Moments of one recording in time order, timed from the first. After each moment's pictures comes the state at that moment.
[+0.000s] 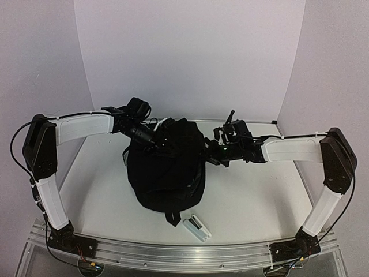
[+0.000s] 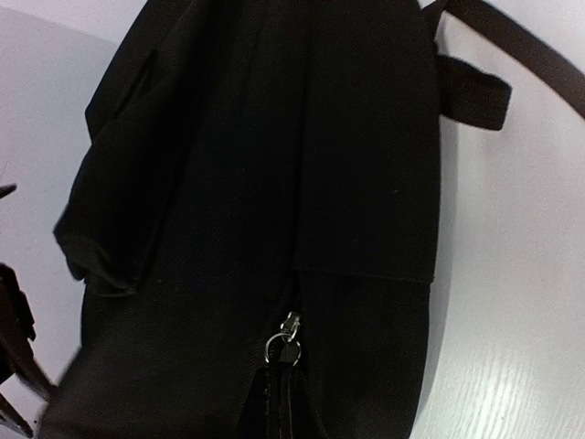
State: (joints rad) left arm -0.62 1.84 1.48 -0.53 0.96 -0.44; right arm 0.69 1.74 1.11 -0.03 -0.25 0.83
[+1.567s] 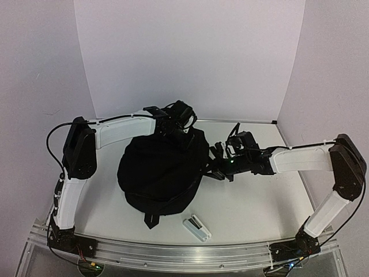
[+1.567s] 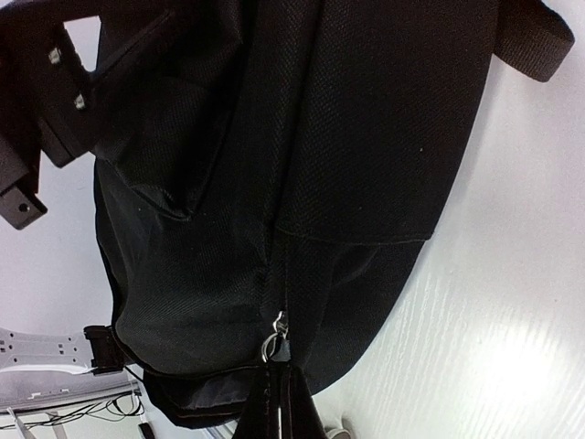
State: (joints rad) left arm -0.85 2.22 2.00 -0.69 -0.13 -0.21; right arm 0.70 1.63 0.92 0.01 -0.42 0.89
